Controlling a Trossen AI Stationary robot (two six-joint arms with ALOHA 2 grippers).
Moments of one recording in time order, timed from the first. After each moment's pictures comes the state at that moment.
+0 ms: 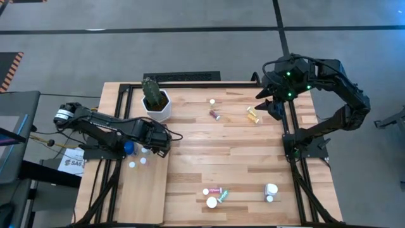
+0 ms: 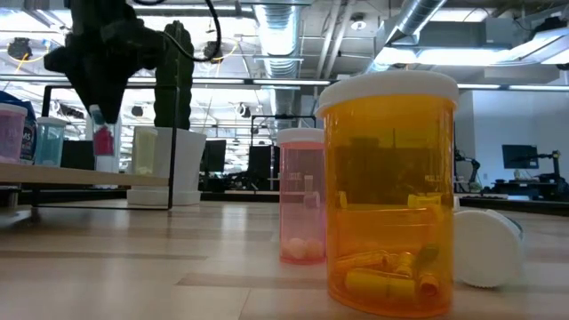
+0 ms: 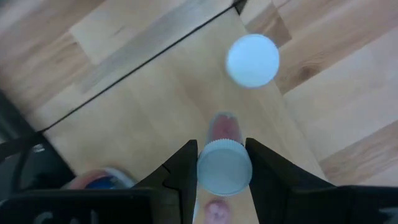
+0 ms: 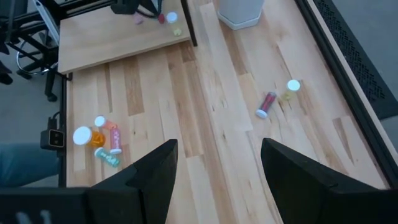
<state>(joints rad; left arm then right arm) -0.17 1.35 1.03 -1.20 -0.14 -1.18 -0.27 1.32 1.94 -1.46 -0.15 0.07</state>
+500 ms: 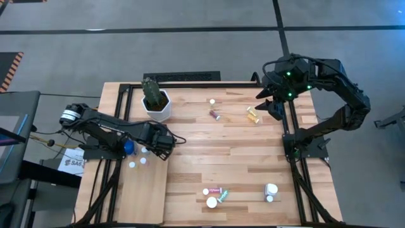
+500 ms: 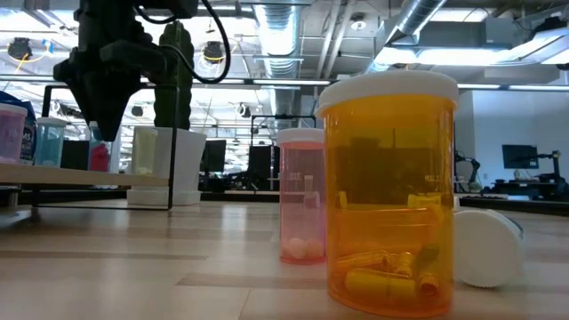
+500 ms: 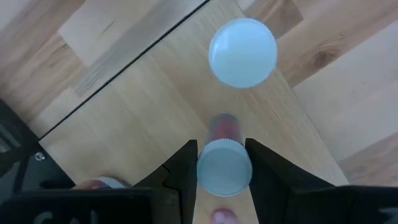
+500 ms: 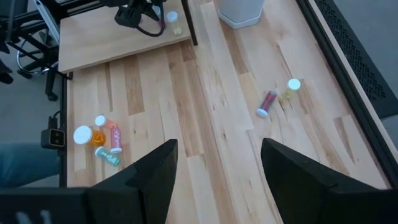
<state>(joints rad) -0.17 1.45 1.04 -1.18 -0.12 -1.11 -0.27 1.32 1.94 -1.47 -0.15 0.07</state>
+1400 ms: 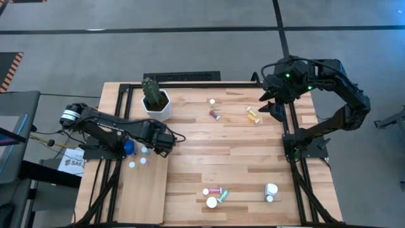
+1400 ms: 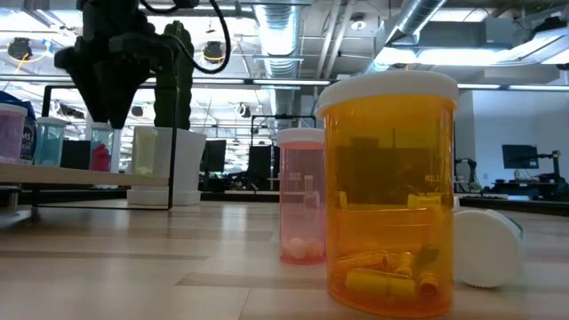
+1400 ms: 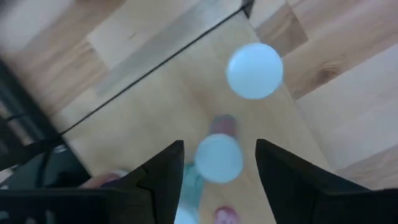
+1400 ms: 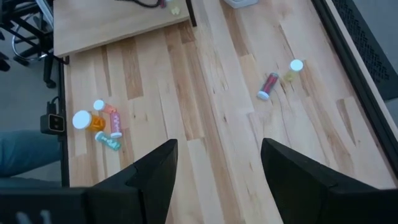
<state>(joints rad) -0.17 1.45 1.11 -1.28 -0.17 -1.16 -0.27 1.32 1.94 -1.54 -0.15 0.07</state>
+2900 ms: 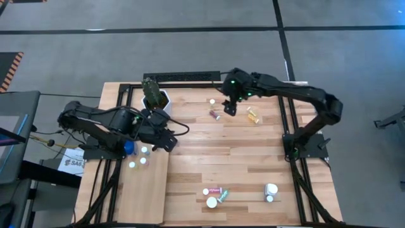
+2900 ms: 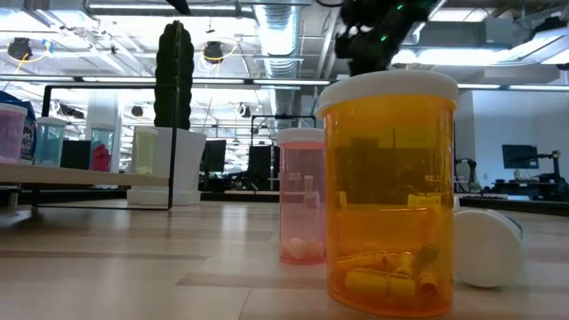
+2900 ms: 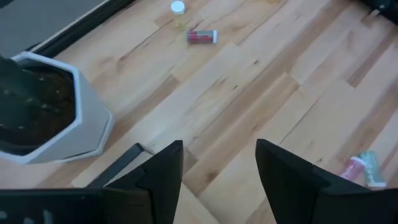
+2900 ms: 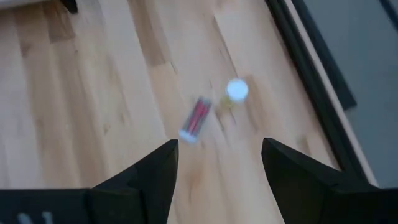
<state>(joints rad) -0.28 1.43 1.61 -1.34 -0.51 -0.99 -0.45 1.55 1.35 -0.73 -0.02 -0.14</state>
